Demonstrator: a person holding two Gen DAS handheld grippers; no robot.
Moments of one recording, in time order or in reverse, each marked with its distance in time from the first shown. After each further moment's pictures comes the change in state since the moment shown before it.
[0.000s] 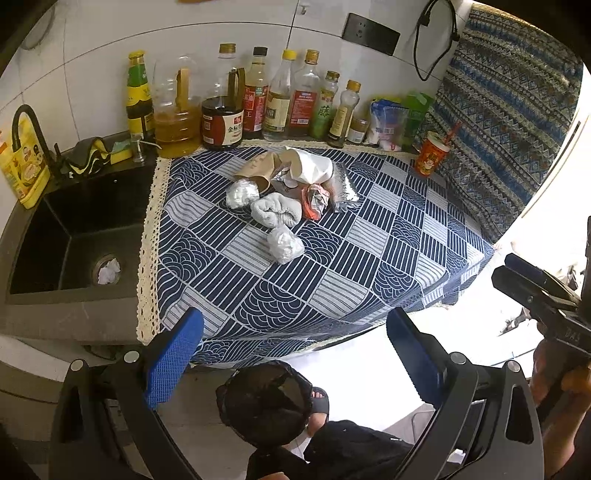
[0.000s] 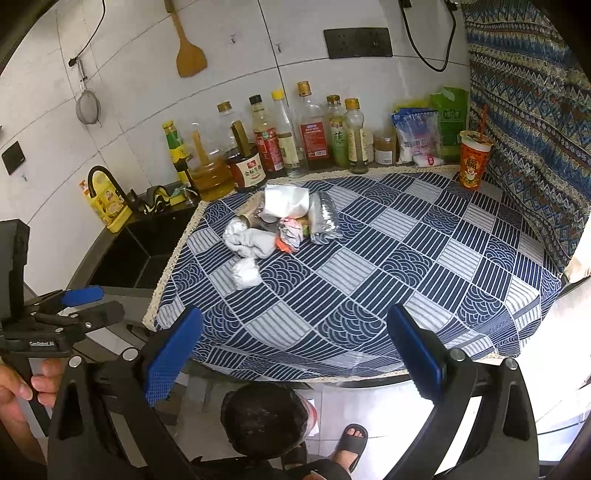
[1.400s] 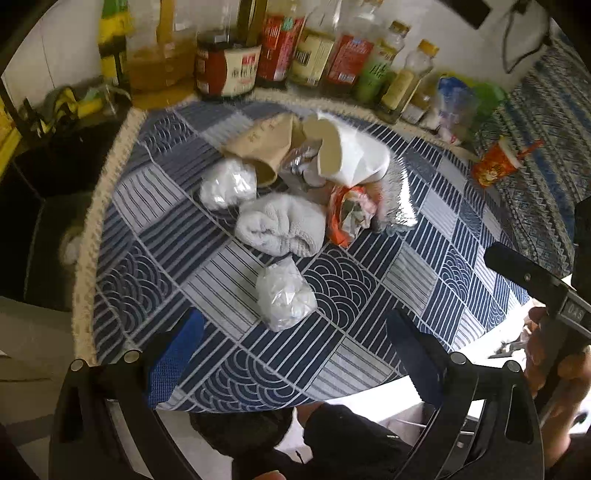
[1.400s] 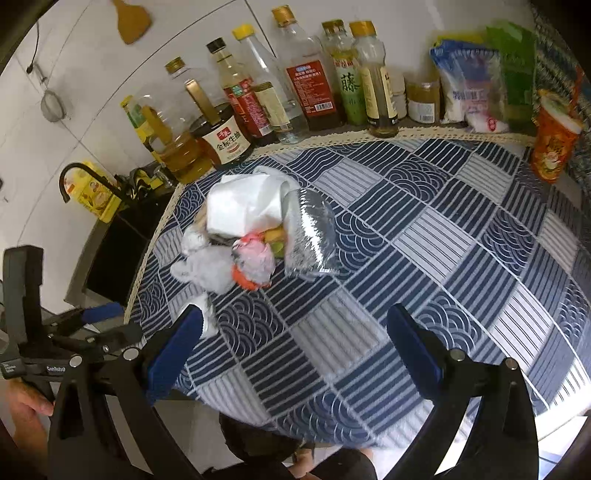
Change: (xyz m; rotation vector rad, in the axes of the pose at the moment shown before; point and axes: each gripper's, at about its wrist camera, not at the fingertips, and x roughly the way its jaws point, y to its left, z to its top) left arm 0.171 0.014 0.090 -0.197 0.230 0.039; right arm 0.207 -0.097 0.105 0.030 0.263 0.190
